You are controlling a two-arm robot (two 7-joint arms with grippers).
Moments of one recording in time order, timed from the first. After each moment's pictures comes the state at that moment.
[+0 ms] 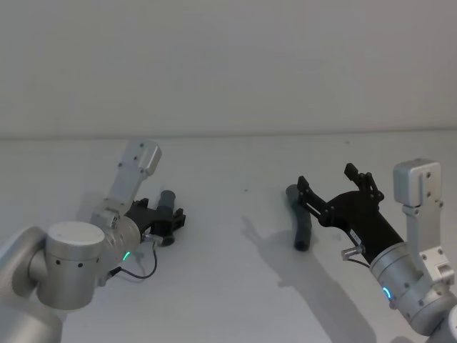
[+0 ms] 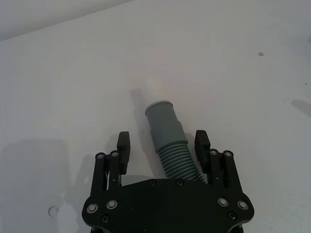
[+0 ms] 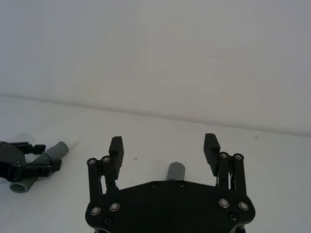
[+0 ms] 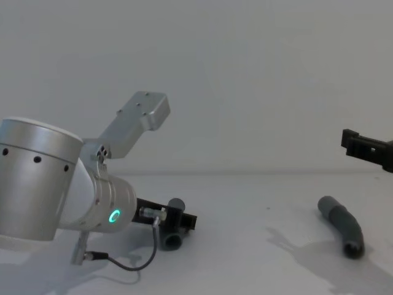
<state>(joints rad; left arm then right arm) -0.44 0.14 0.45 -1.37 -0.23 0.60 -0.04 -0.01 0.34 -0.23 -1.77 0.29 0.03 0.07</state>
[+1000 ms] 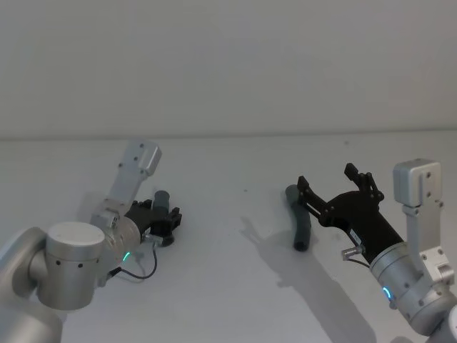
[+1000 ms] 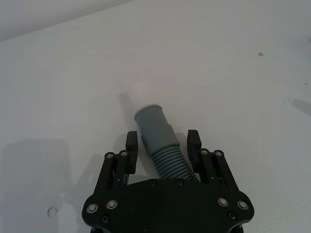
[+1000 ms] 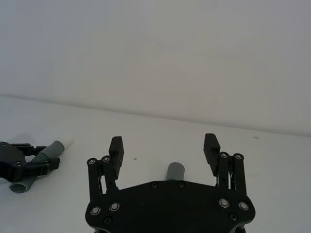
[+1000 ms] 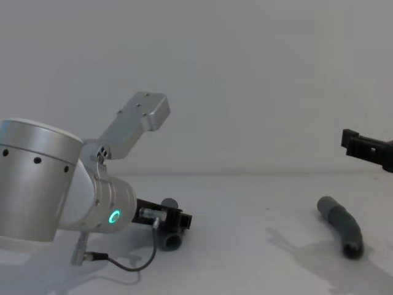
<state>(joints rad) -0.44 0.14 0.45 -1.37 -0.23 0.60 -0.04 -0.01 0.34 -0.23 -1.77 0.29 0.03 0.07</state>
